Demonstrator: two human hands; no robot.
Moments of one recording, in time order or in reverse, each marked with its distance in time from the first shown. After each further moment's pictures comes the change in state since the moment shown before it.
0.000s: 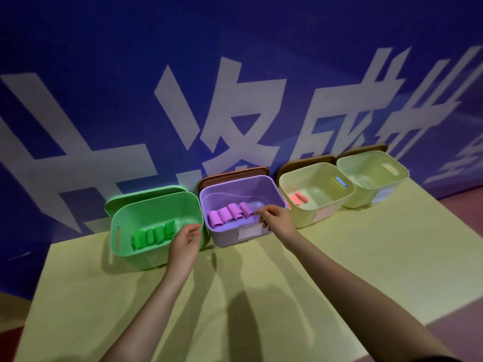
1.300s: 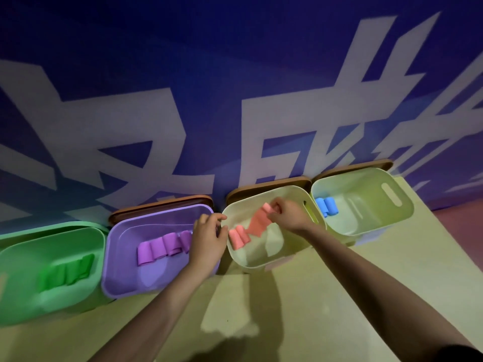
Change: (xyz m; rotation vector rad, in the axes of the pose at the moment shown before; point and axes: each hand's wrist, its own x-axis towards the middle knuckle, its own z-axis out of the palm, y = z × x) left_hand 0.117 0.063 0.278 0.495 -0.051 0.163; right_hand 0.229 0.079 -0.193 -0.502 -0.318 0.000
